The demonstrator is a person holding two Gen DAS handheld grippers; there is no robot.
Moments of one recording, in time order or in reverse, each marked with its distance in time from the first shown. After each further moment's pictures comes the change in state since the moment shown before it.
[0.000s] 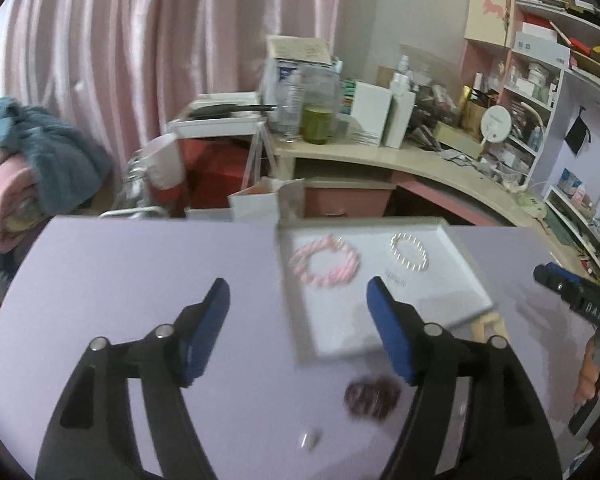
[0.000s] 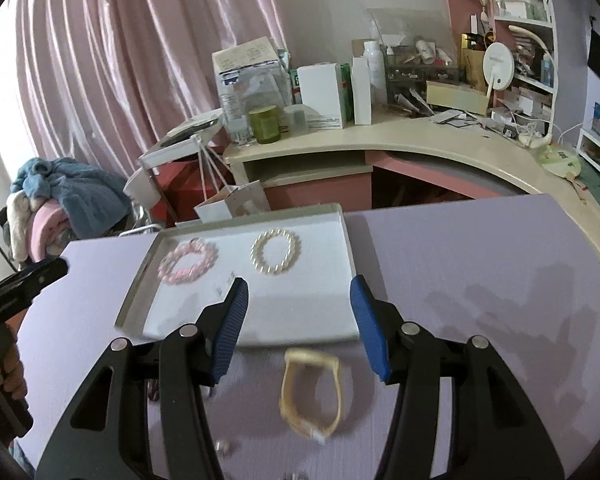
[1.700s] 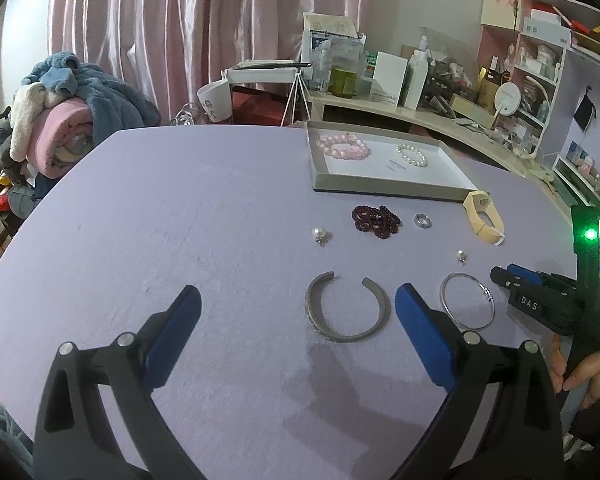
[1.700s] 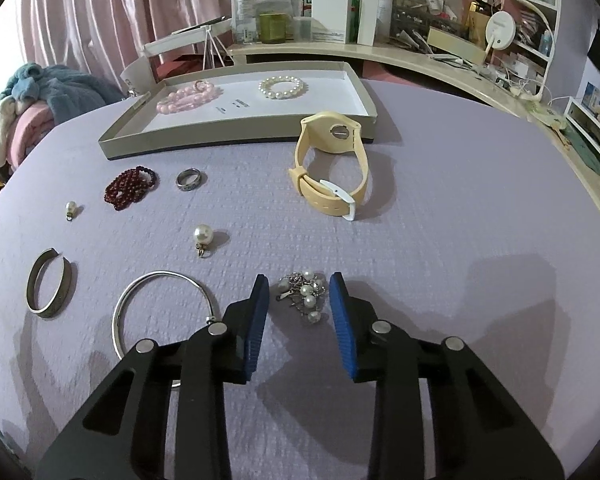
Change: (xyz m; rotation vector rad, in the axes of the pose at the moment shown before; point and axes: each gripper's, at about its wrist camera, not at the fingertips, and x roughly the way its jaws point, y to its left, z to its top) left arm -0.089 -0.018 -0.157 -0.055 0.052 0.102; right arm 0.009 0.025 -0.134 -0.121 0.200 -0.117
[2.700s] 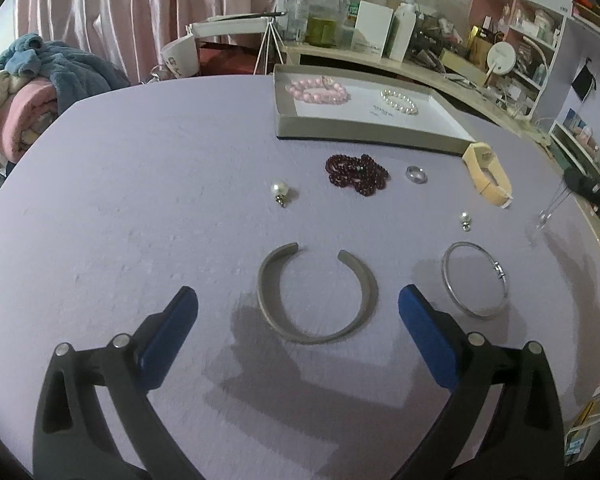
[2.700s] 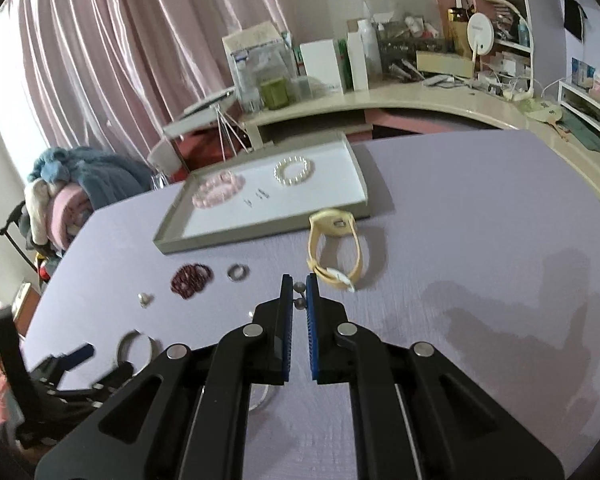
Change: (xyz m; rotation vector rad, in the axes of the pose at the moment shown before) left arm 0.063 -0.023 -0.007 0.041 0.166 -0.051; right arm -0.068 -0.025 0.041 0.176 -0.163 0.167
